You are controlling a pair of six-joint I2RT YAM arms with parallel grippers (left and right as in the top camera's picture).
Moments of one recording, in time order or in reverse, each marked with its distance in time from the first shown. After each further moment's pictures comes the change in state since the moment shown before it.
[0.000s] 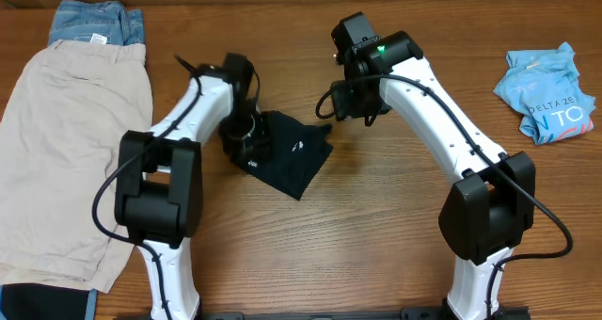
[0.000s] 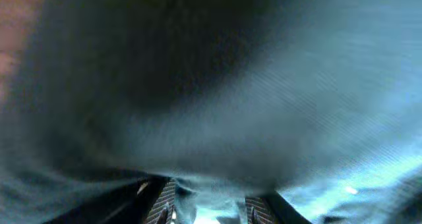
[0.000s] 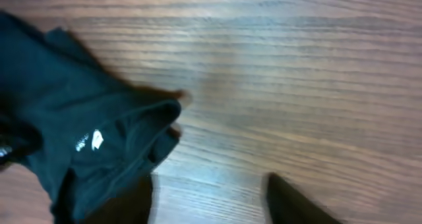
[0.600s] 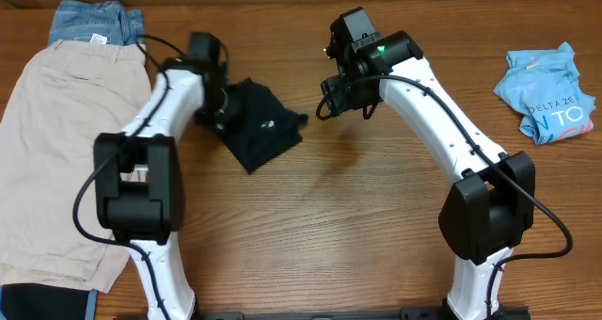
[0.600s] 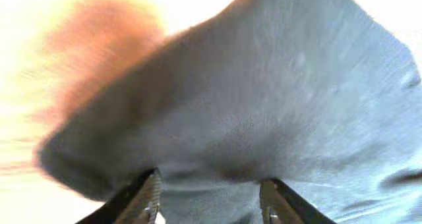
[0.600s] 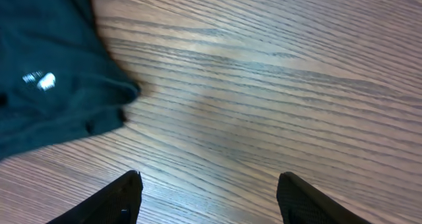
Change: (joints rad) left arm 0.142 -0.002 0.067 0.239 -0.174 0.131; right arm 0.000 0.000 0.000 0.094 -0.013 -0.139
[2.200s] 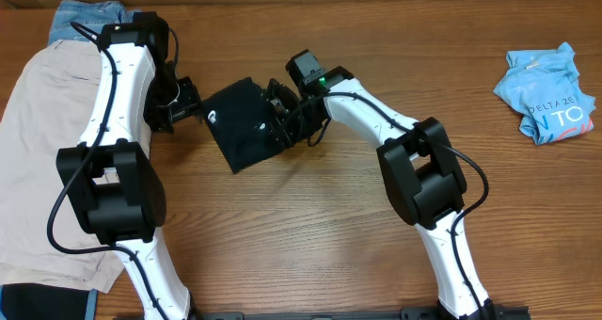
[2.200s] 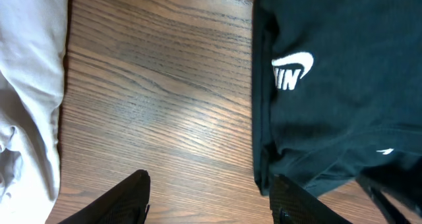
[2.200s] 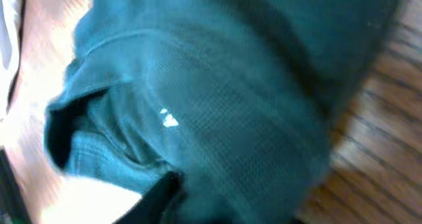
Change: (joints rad) left arm 0.148 0.003 0.285 -0.565 -0.077 -0.069; right arm 0.106 0.356 0.002 0.293 -0.612 -0.107
